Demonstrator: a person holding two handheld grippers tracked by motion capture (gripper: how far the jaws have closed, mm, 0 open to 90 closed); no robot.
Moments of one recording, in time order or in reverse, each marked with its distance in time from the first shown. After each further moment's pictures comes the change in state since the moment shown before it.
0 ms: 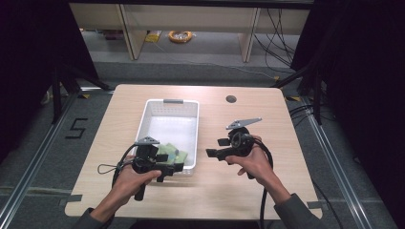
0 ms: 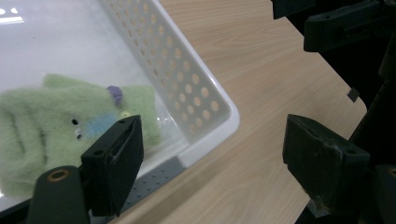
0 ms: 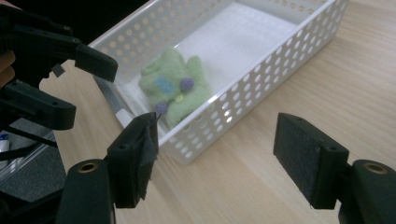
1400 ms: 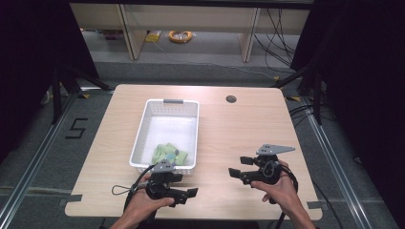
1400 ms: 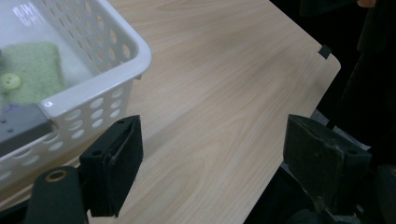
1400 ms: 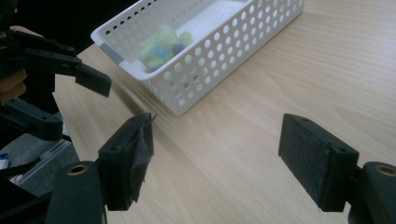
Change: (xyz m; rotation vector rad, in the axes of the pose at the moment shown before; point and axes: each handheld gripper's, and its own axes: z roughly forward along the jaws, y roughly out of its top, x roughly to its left) left arm -0.042 -0.050 0.024 0.018 -0.077 0.122; right arm -0.013 -0.083 -0.045 -0.136 -0.016 -0.005
